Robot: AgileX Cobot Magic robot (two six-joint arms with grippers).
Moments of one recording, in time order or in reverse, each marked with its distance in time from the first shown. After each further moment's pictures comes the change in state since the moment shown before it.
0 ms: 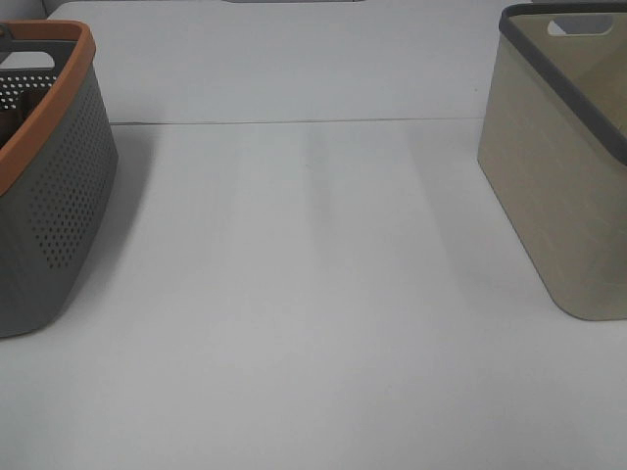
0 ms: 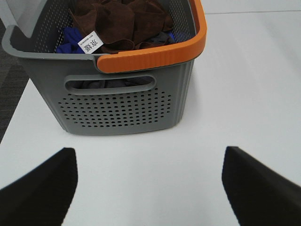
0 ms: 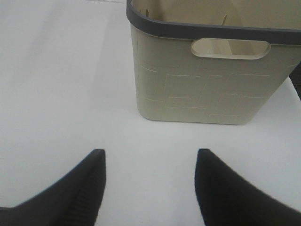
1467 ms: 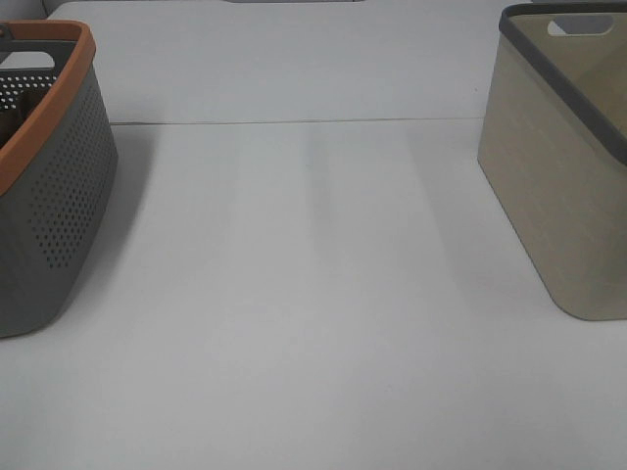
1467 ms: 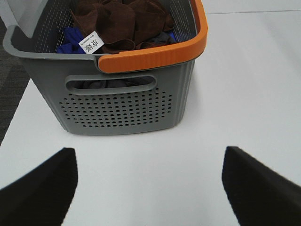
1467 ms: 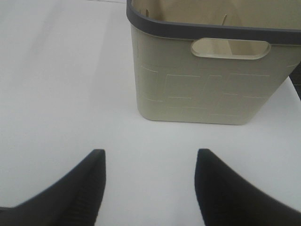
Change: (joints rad) left arm 0.000 0.000 0.000 0.003 0.000 0.000; right arm 0.000 0.000 0.000 0.000 0.000 0.000
